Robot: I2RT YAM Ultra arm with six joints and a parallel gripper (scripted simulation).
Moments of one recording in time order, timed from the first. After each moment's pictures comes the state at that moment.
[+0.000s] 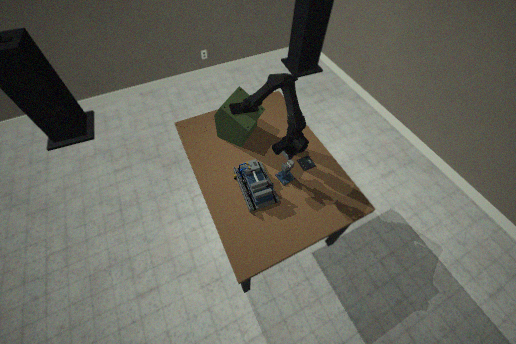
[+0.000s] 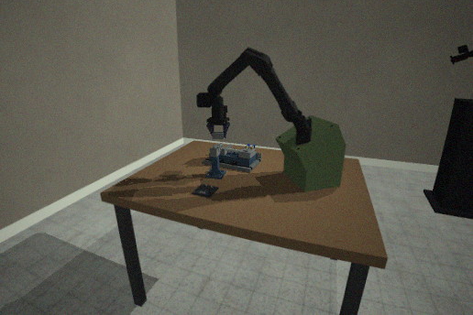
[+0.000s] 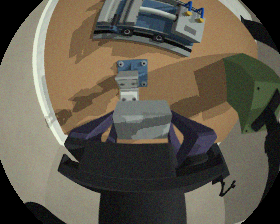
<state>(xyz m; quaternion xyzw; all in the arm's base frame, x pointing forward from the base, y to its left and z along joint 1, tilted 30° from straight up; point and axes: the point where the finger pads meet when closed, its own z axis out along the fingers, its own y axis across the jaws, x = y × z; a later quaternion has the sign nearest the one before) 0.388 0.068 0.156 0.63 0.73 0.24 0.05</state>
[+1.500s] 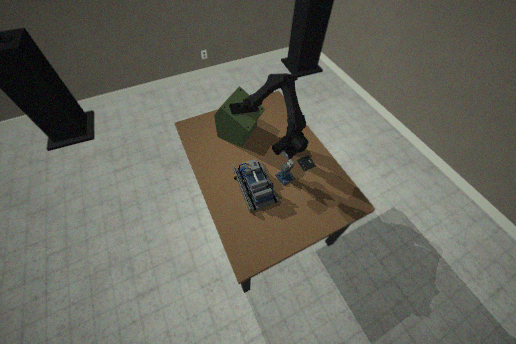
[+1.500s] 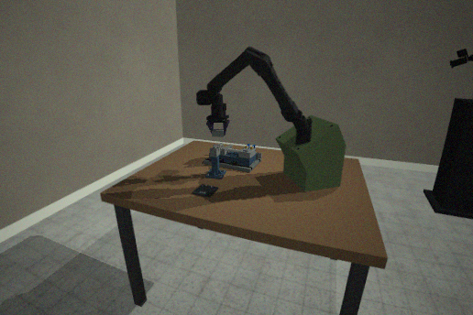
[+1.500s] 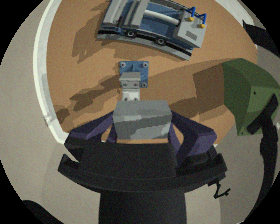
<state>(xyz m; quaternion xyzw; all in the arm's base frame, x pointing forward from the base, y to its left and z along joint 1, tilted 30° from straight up) 0.388 0.059 0.165 0.62 0.75 0.24 0.05</state>
